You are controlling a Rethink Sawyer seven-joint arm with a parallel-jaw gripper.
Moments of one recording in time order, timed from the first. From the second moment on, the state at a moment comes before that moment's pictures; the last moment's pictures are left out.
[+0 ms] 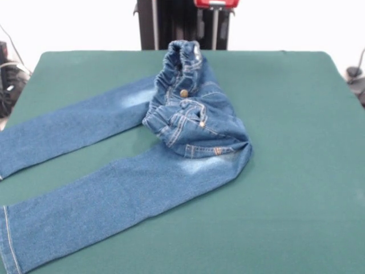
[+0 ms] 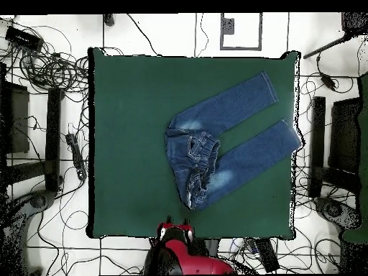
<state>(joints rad) -0.20 -0.68 -0.09 2.43 -0.24 -0.39 1.78</state>
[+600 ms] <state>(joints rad) -0.39 -0.97 -0.03 2.42 -0.20 0.16 1.78</state>
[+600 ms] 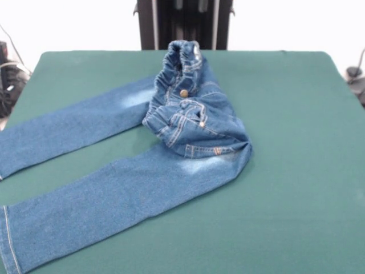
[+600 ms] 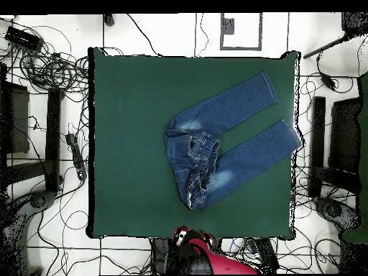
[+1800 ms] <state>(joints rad) -0.43 -0.82 0.03 1.82 -0.20 0.44 1.78</state>
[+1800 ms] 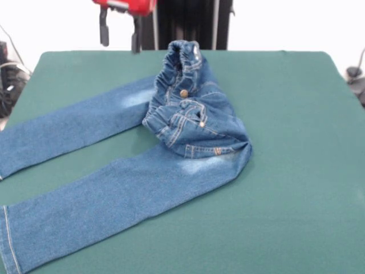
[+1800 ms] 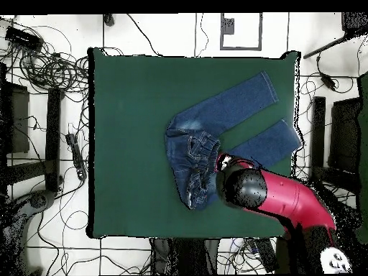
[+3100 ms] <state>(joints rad) -0.42 -0.40 0.03 1.58 -0.20 0.31 1.78</state>
